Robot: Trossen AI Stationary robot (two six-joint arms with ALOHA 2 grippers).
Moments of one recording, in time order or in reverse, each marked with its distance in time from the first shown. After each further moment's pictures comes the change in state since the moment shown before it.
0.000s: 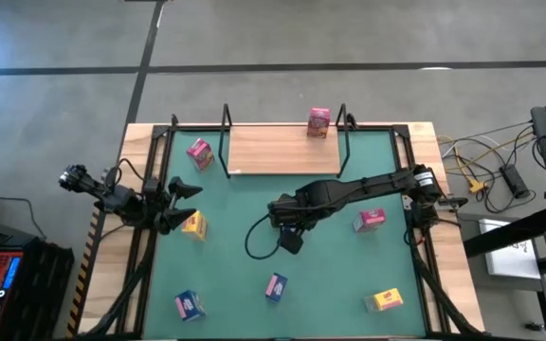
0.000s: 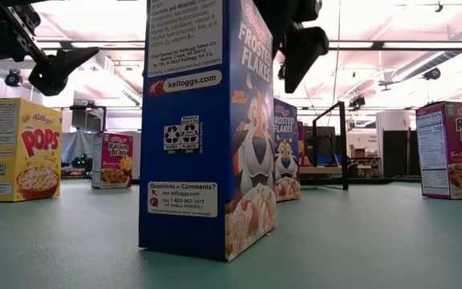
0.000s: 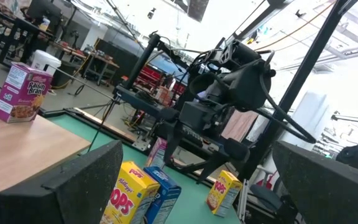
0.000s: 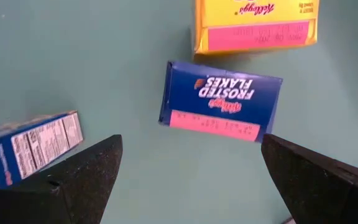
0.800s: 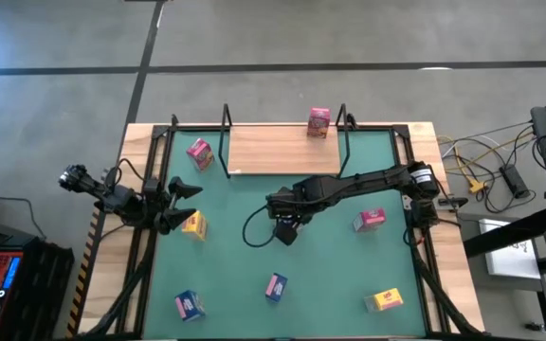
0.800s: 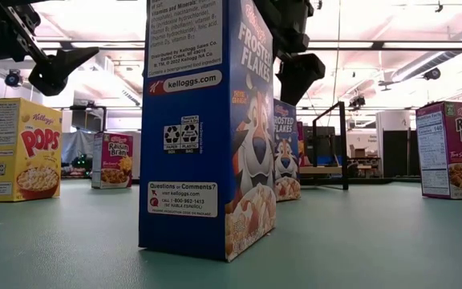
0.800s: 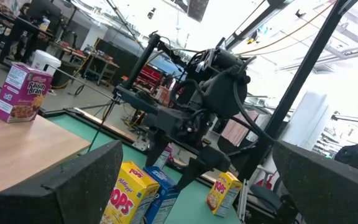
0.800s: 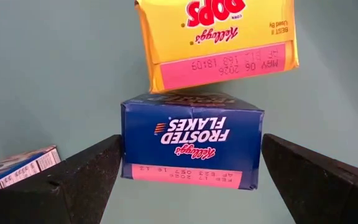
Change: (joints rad) left arm 0.000 0.000 0.000 0.000 0.000 0.000; right arm -0.060 0.000 -0.105 0.114 0.008 0.043
